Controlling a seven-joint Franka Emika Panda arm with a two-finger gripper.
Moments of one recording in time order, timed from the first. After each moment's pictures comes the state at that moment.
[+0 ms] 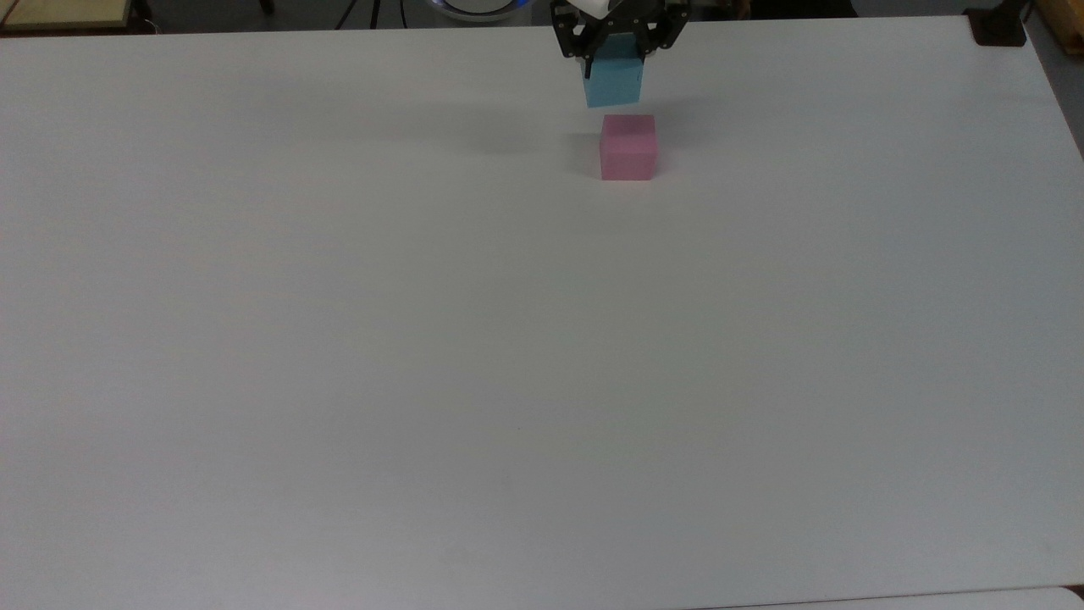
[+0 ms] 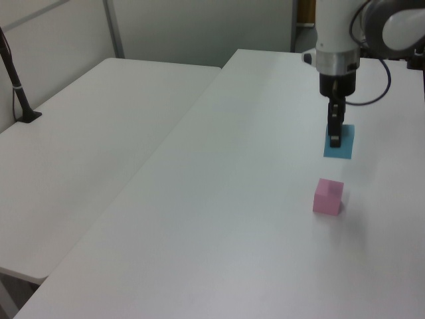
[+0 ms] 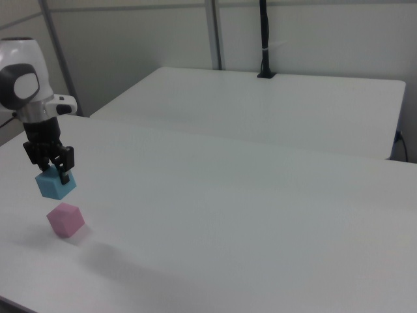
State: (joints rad) arm 0.01 -0.13 0.36 -2.09 0.08 1.89 0.22
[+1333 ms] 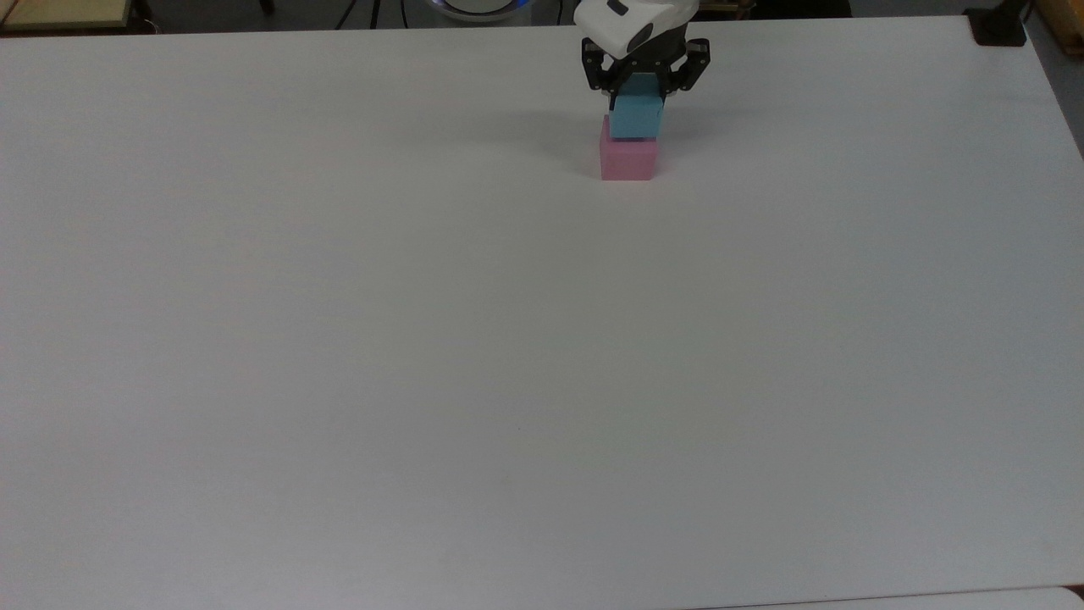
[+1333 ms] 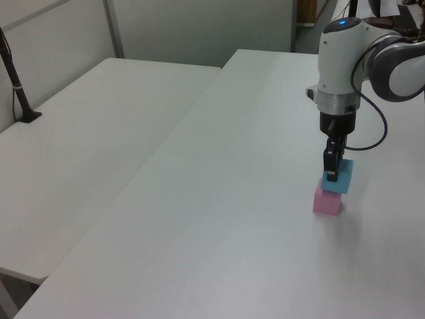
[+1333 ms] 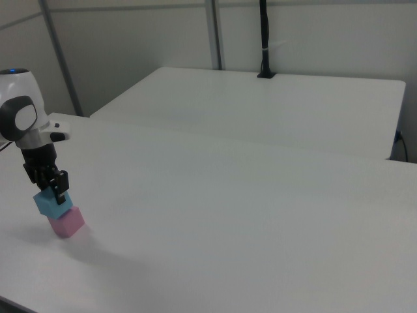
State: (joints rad) arm 0.05 -0.08 0.39 -2.22 0.08 2.10 0.40
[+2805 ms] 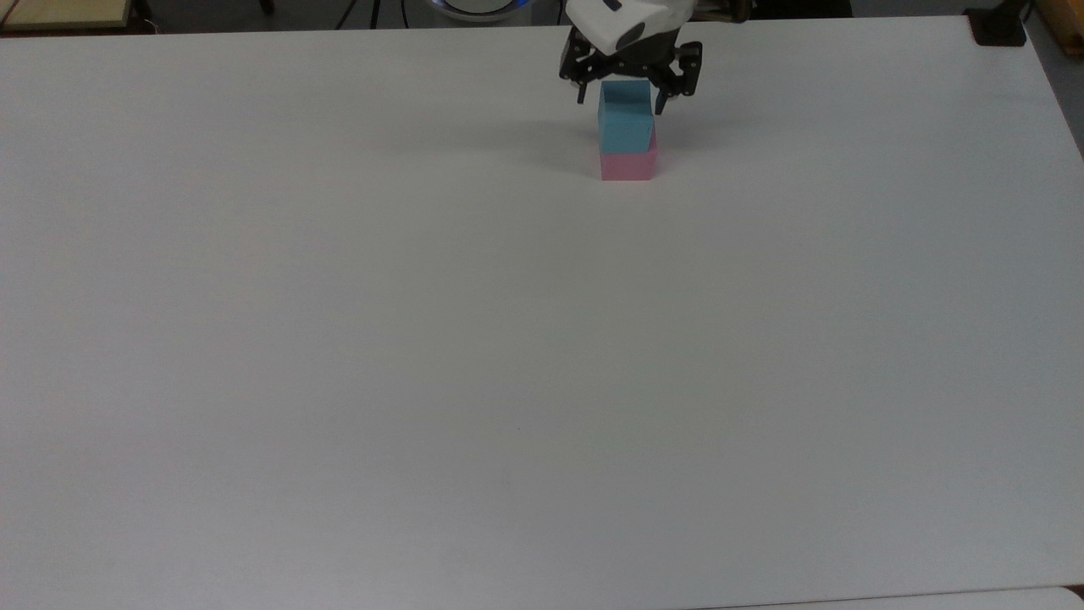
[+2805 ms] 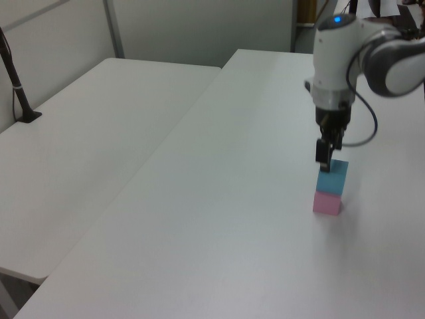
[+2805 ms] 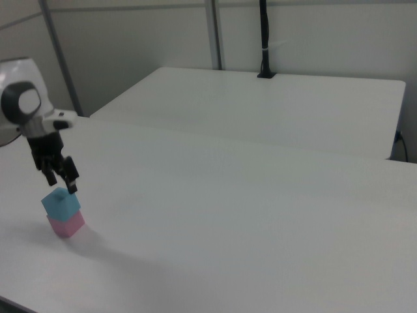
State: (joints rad) arm 0.02 -0.07 0.39 -2.13 -0.03 1.98 0.52
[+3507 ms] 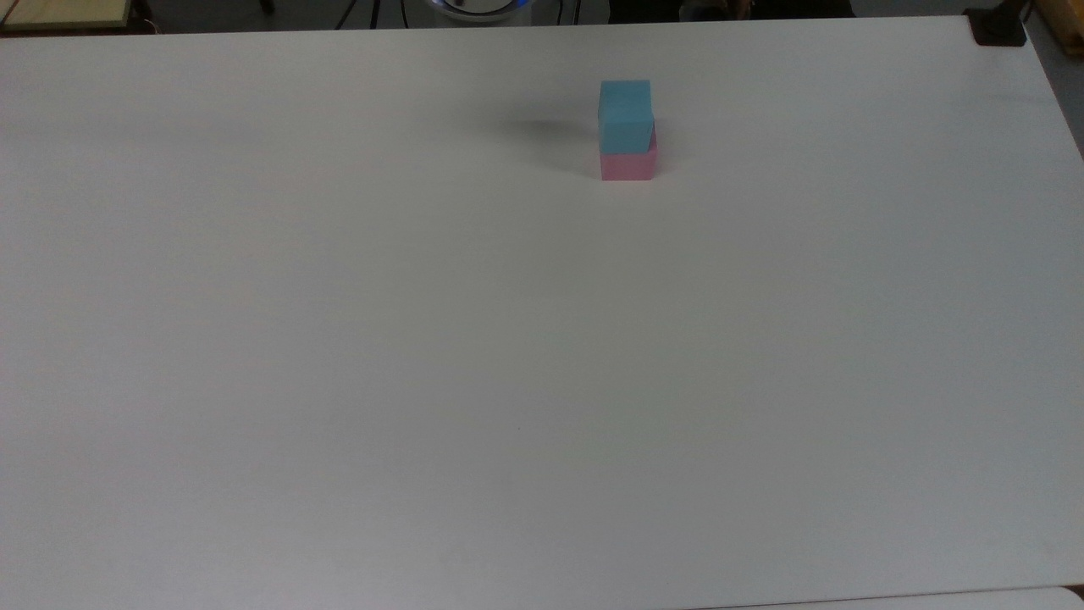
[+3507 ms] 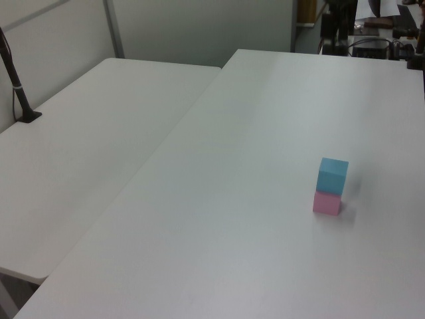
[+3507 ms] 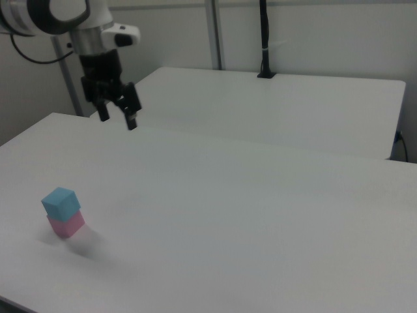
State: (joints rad) arm -0.23 -0.10 0.19 -1.67 -0.01 1.57 0.09
